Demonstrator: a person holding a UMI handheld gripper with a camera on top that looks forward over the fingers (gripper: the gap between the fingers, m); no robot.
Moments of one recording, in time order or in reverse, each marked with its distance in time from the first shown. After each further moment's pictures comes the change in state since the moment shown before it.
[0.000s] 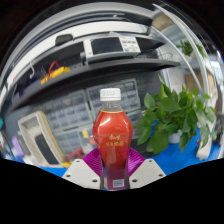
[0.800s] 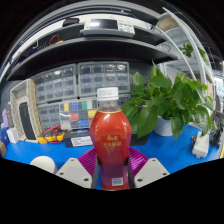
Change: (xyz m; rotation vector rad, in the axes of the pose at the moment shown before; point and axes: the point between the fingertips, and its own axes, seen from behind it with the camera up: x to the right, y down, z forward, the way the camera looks) arm 0.083 0.099 0.034 -0.010 0.071 -0.162
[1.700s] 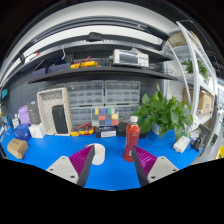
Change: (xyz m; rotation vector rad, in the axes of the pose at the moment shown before) arm -0.087 -0.058 -0.244 -0.077 -0.044 -0.074
